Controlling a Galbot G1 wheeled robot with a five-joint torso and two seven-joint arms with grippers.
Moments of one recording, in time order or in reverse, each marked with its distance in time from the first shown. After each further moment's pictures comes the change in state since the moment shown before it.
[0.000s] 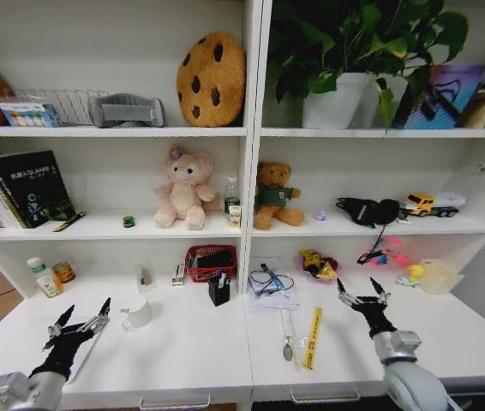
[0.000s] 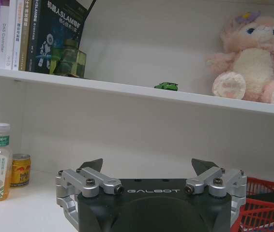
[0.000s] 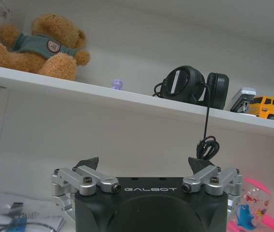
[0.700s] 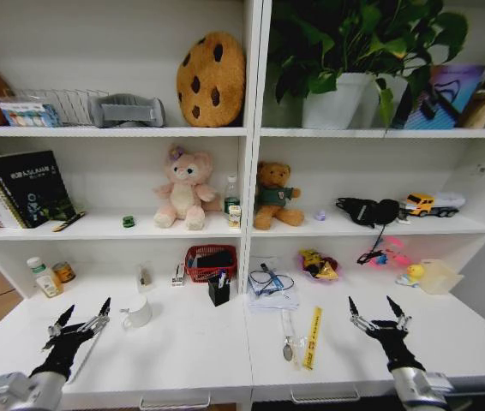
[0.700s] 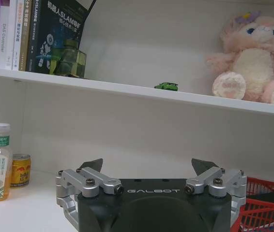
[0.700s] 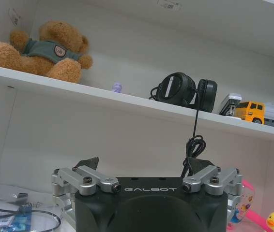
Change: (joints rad) left arm 0.000 0.000 0.000 0.000 0.000 0.000 0.000; right arm -0.113 0.070 0.055 0.054 -0.048 0.056 -0.018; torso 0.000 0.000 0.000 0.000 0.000
